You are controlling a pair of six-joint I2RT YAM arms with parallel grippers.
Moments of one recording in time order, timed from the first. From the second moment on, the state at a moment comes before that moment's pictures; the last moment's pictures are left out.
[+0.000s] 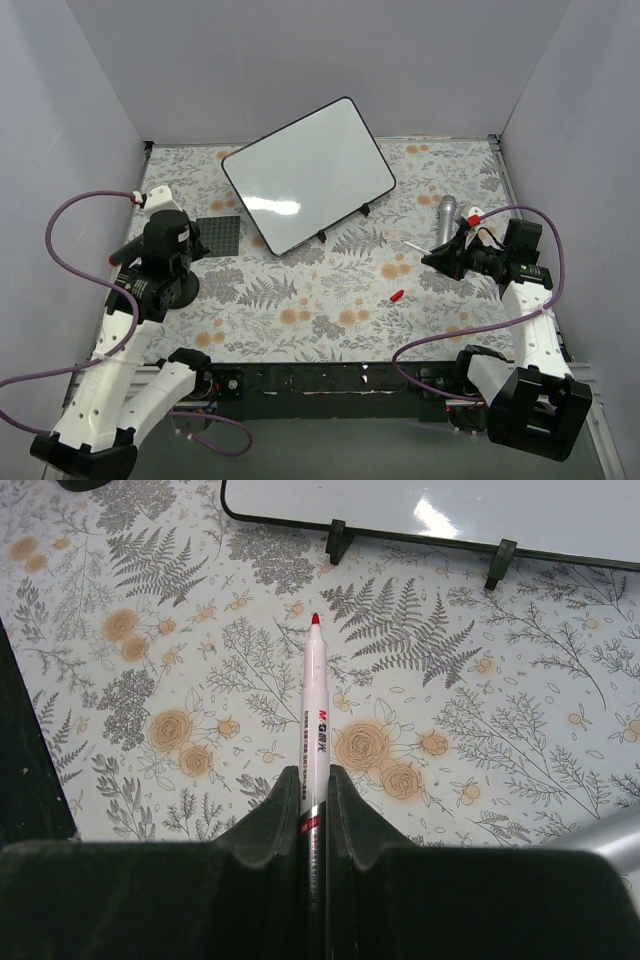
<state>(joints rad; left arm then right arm) -0.31 0.76 1.03 -0.77 -0.43 -0.47 -0.22 0.96 0.65 -0.48 -1.17 -0.58</state>
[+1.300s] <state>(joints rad) -0.24 1.45 1.13 -0.24 0.12 -0.36 -0.22 0.97 0.65 -0.48 -1.18 -0.60</state>
